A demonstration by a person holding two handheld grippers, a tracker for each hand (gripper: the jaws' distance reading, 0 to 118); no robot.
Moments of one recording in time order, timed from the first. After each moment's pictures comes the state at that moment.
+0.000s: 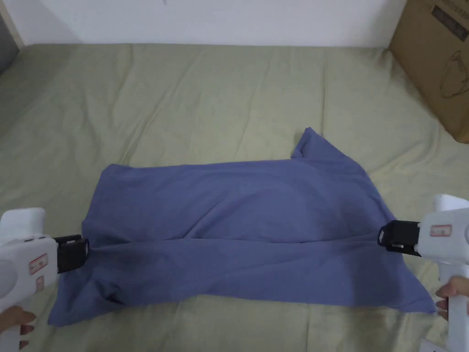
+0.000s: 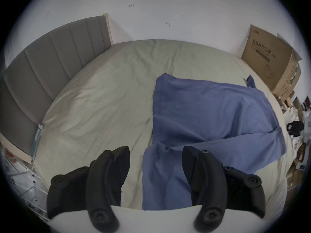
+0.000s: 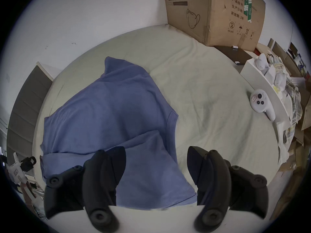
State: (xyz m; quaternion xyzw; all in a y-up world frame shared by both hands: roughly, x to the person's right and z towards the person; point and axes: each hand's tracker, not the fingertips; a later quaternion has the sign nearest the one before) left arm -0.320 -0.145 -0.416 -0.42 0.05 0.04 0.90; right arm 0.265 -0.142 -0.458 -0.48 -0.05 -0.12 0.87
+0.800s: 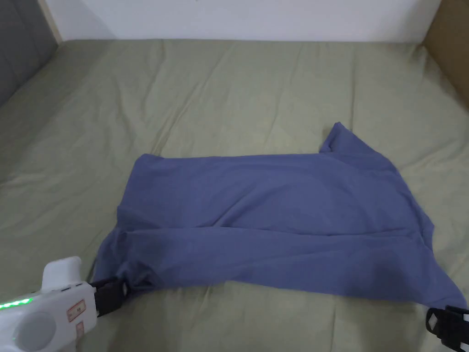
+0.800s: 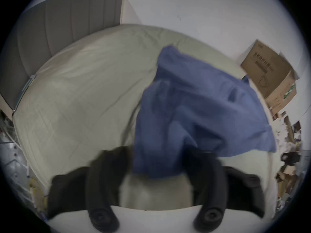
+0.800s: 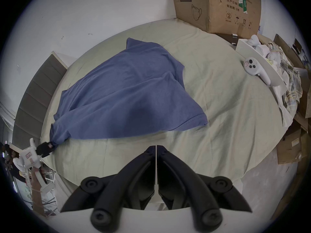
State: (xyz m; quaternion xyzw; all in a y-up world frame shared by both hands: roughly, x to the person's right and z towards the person) left arm -0.327 -0.230 -0.361 -0.47 0.07 0.12 0.87; right arm 0.237 -0.149 -0.334 -0.50 -0.01 -0.14 0.85
